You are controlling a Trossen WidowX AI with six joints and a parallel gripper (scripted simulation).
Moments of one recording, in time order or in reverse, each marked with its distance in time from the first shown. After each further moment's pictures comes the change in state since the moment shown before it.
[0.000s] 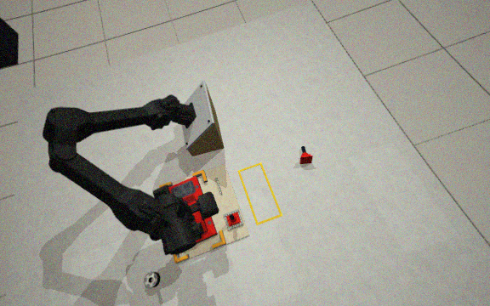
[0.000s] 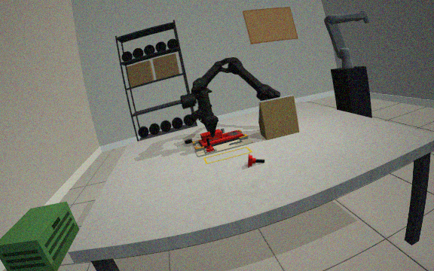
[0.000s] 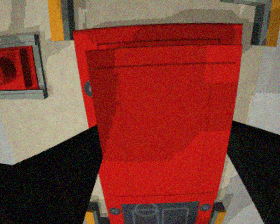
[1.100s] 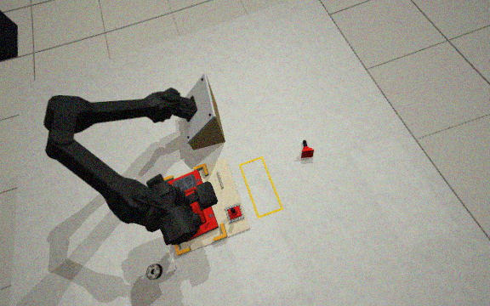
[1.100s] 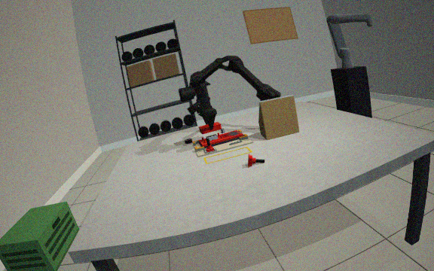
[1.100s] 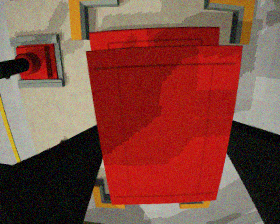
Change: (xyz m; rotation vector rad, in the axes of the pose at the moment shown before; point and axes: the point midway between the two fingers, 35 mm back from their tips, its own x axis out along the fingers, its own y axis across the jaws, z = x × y) arm -0.036 0.000 0.000 -0.002 0.005 0.001
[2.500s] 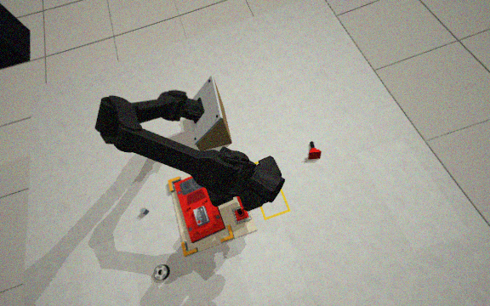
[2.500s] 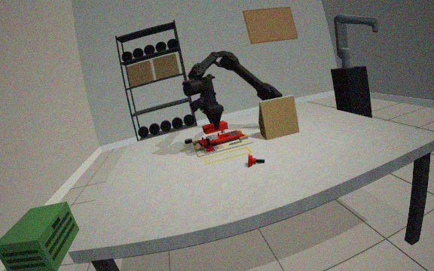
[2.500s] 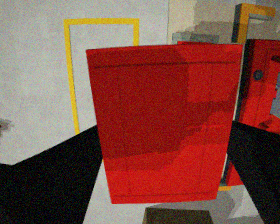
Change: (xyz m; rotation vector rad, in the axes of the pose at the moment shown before) arm -0.032 0.161 0.005 -0.006 -0.016 0.014
